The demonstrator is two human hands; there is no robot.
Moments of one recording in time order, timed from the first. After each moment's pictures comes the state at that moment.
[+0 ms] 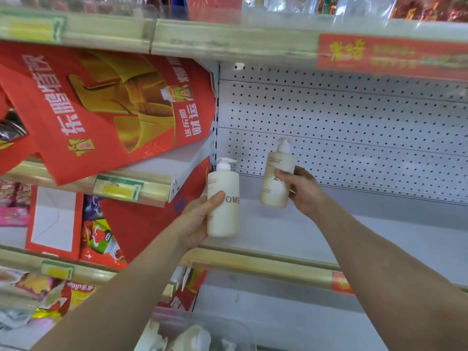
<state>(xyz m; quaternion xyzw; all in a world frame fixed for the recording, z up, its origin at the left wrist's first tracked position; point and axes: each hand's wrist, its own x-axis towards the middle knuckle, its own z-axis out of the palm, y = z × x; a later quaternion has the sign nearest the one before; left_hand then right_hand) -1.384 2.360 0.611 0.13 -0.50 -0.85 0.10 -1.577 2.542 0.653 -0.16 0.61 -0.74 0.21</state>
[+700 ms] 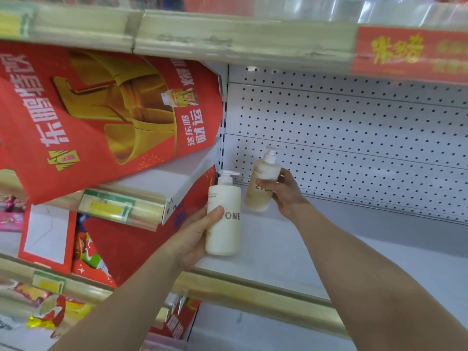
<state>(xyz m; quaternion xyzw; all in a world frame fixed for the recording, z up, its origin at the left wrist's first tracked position) -1.407 2.338 0.597 0.15 -0.49 -0.85 0.10 -1.629 2.458 0.629 -0.17 0.60 -0.75 0.23</state>
